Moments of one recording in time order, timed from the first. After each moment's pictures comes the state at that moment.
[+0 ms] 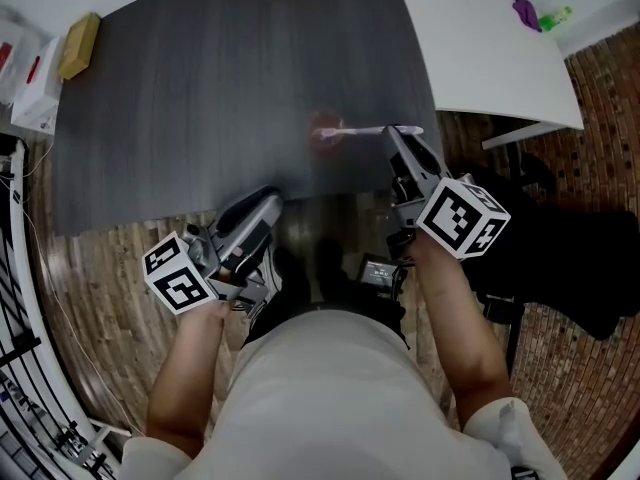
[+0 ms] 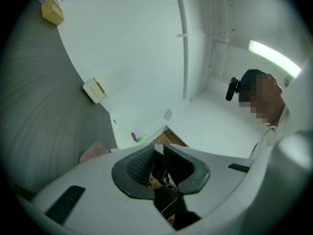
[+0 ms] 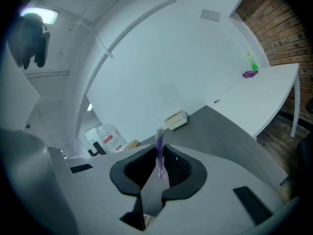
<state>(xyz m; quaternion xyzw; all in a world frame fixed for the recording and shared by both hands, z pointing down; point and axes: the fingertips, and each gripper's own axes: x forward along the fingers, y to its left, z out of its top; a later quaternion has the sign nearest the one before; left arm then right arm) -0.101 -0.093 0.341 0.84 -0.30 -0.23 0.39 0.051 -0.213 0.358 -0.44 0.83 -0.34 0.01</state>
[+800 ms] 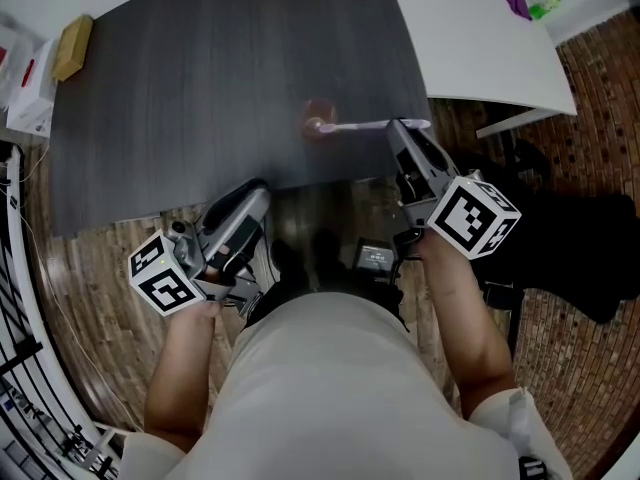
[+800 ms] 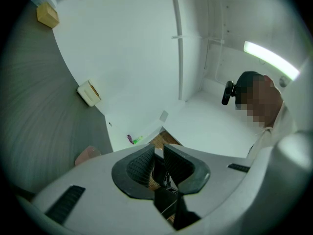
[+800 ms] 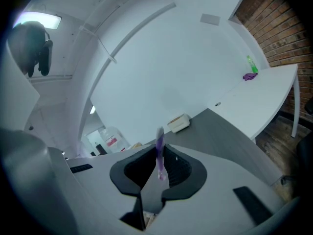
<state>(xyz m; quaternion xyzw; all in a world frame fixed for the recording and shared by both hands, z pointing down) -0.111 -0.078 0.311 0.84 -0.29 -0.24 0.38 0.060 -0.190 0.329 -0.43 0.84 -0.34 0.02</state>
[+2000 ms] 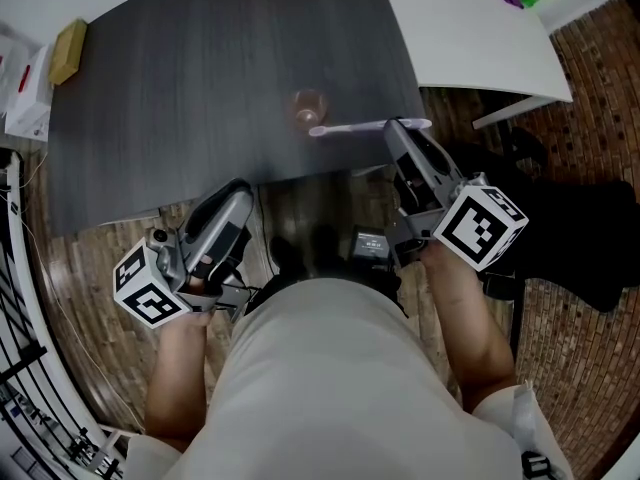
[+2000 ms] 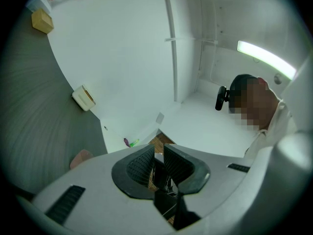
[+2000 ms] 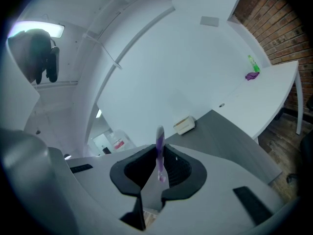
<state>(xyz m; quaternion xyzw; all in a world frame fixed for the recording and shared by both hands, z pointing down) -0.105 -0.058 0.282 0.85 -0.29 -0.25 0.35 0.072 -0.162 0.304 -0.41 0.85 -0.34 0.06</state>
